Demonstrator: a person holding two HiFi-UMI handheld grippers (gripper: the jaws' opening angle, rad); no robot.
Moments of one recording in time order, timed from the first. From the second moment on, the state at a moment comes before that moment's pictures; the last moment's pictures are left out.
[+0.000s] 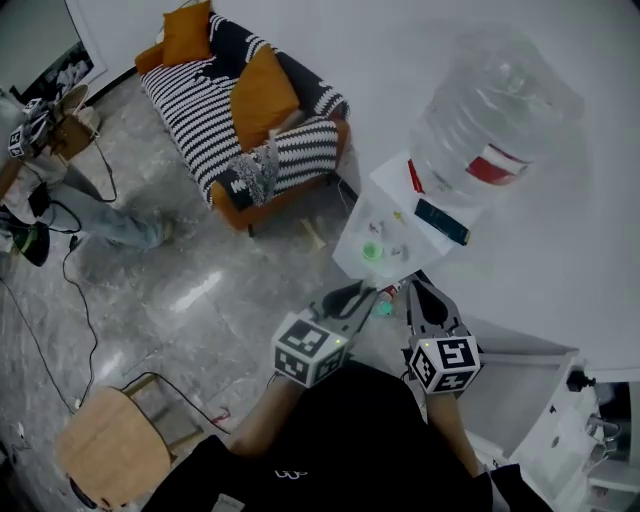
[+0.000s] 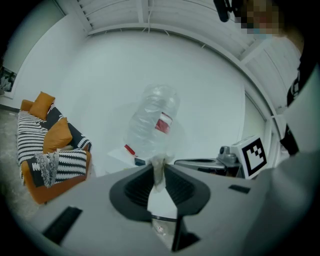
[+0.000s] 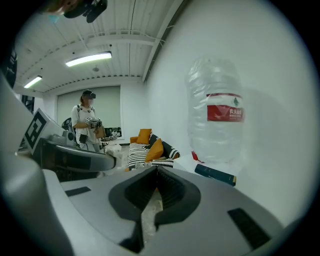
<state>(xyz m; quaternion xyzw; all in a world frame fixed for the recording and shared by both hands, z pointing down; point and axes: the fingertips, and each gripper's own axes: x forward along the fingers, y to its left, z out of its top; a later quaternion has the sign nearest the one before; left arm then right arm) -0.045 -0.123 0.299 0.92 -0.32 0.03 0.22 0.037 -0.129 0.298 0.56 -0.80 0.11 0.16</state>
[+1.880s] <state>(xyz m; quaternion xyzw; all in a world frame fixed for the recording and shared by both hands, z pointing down) 0.003 -0.115 0.456 0.89 -0.25 0.18 0.32 0.105 -0.128 0.445 0.60 -0.75 0.24 0.11</state>
